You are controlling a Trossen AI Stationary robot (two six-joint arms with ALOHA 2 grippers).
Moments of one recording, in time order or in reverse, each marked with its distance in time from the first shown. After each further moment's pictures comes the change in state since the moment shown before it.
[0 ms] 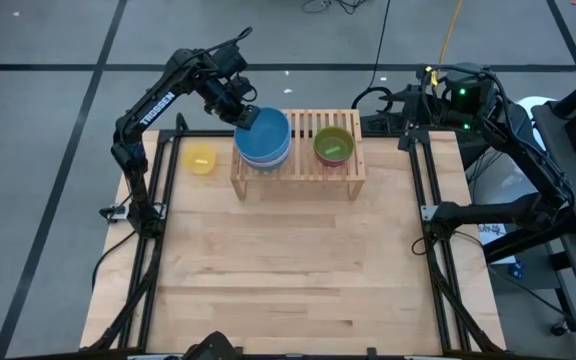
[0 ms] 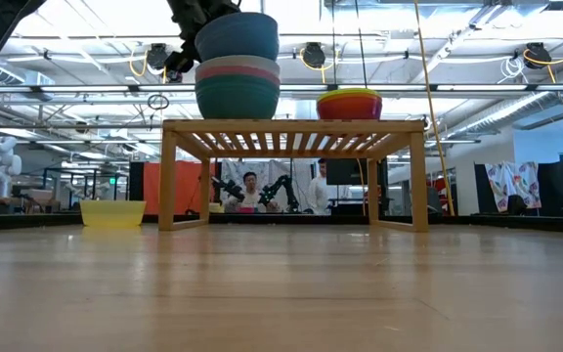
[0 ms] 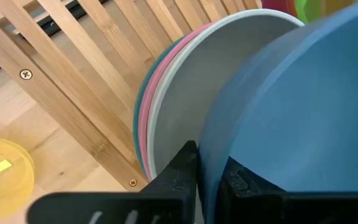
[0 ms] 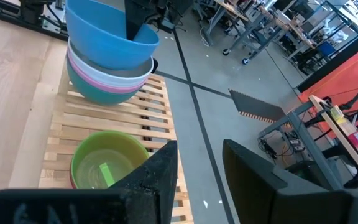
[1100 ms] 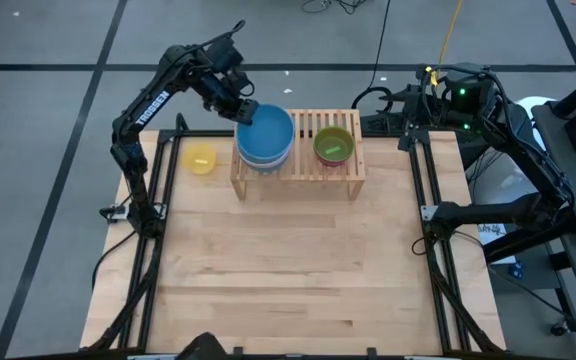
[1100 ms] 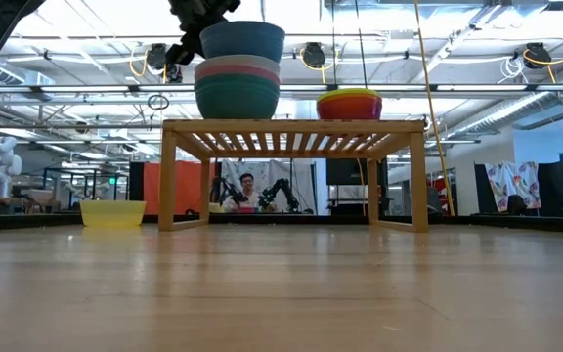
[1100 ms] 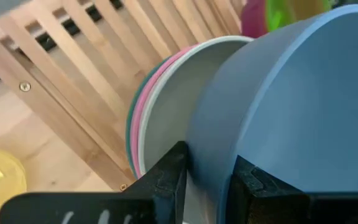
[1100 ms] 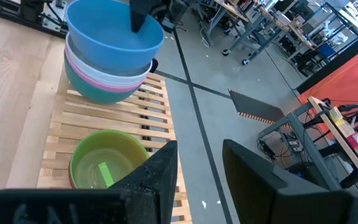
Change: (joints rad) left arm 0.005 -0.002 0.063 0.001 0.016 -0.022; right arm 0.000 0.000 0.000 0.000 0.000 -0.011
